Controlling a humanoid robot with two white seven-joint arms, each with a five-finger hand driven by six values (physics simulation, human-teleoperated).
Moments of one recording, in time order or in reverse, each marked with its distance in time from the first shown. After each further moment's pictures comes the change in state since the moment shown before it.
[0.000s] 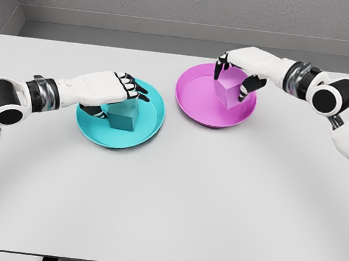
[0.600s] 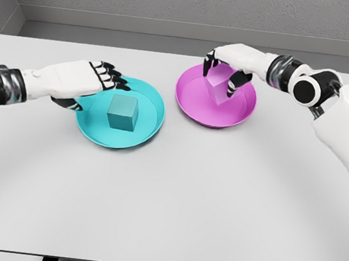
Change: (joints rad) left arm 0.012 0.185 0.015 -0.123 0.093 0.000 0.002; right arm -0.055 0.088 0.045 0.106 0.026 0.010 -0.005
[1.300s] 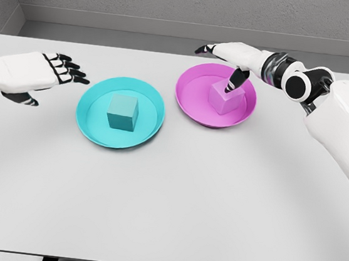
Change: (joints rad) left arm 0.071 0.205 0.063 -0.068 0.078 0.000 -0.002; right arm -0.023 0.034 0.013 0.047 0.009 0.055 -0.005
